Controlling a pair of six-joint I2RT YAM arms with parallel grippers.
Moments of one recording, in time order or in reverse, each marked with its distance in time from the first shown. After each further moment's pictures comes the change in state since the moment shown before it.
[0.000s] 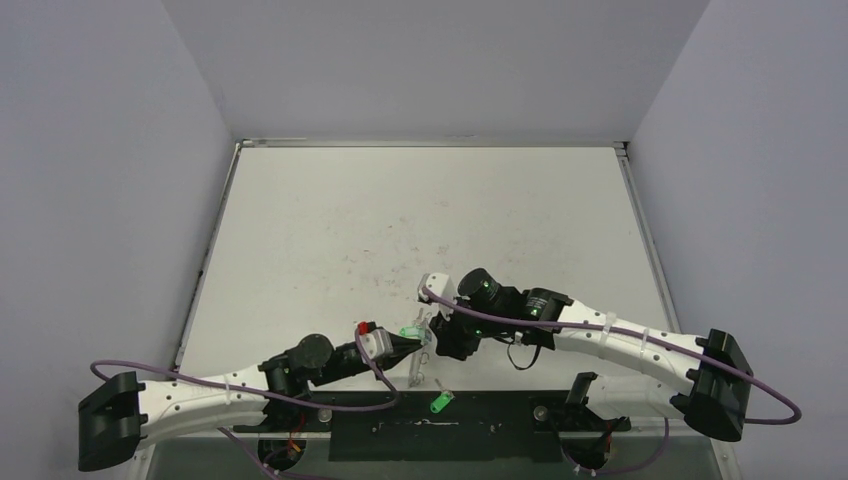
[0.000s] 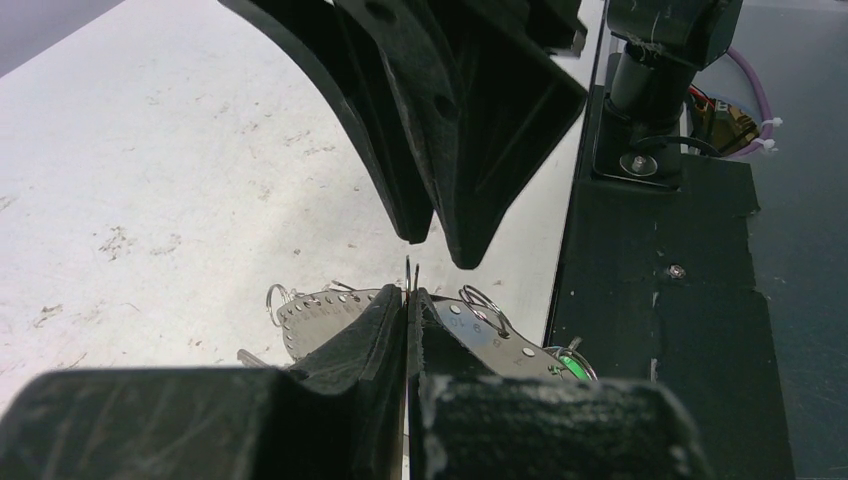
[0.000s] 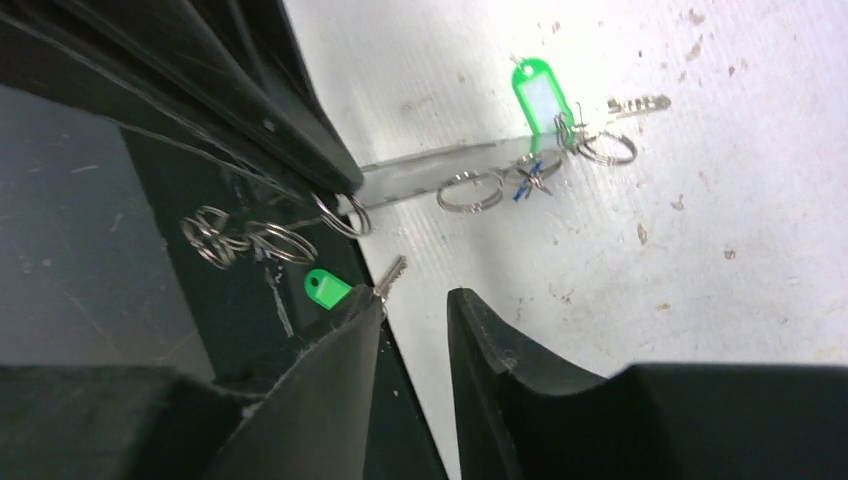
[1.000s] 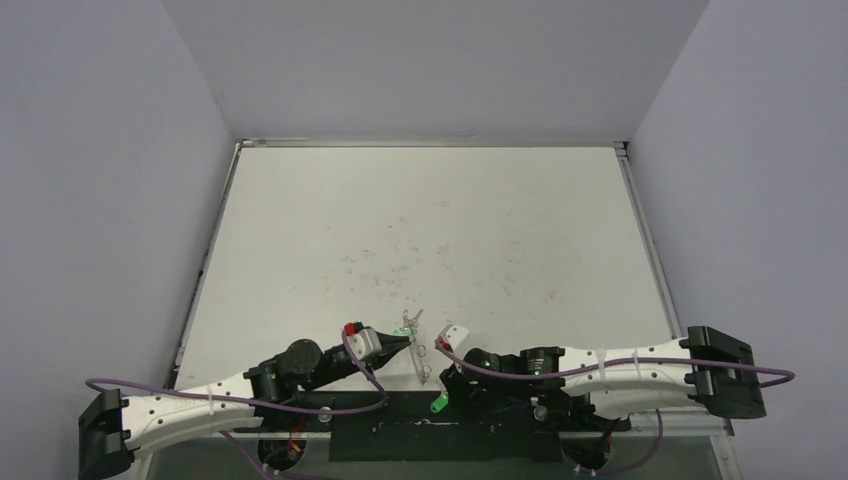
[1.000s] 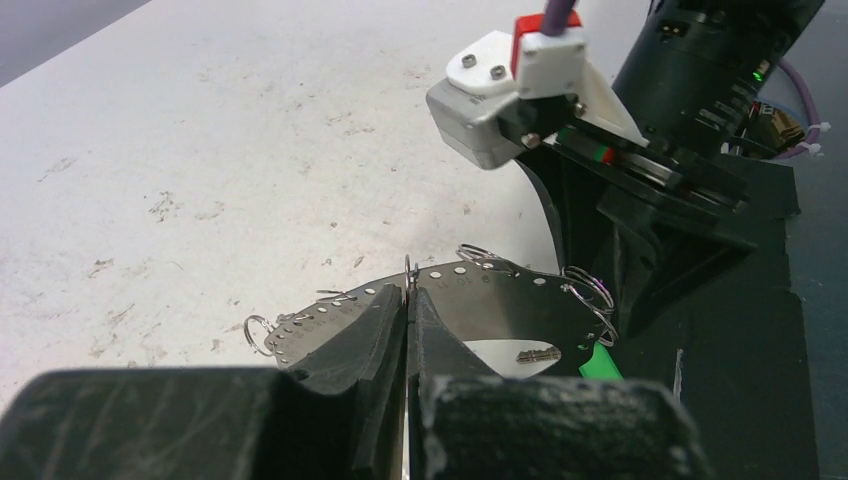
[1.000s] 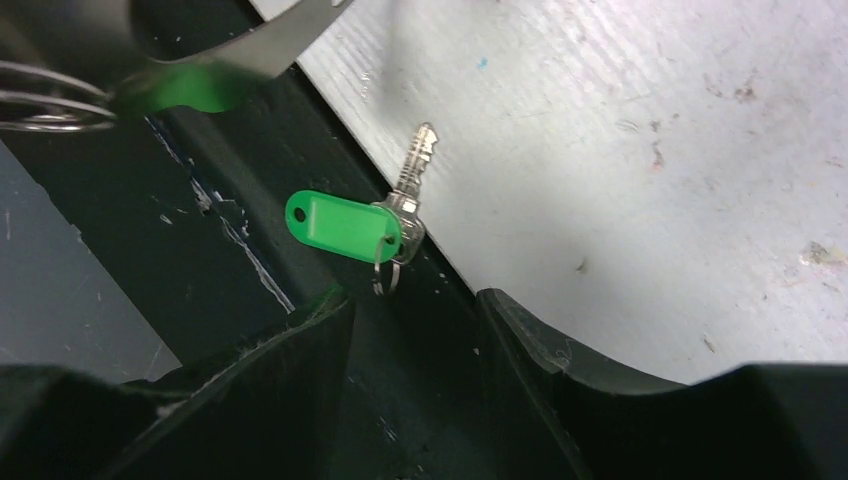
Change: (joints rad) left arm -0.003 -0.222 -0.035 -0.187 -0.094 -0.004; right arm 0.332 -0.120 -0.426 0.223 0.366 0.523
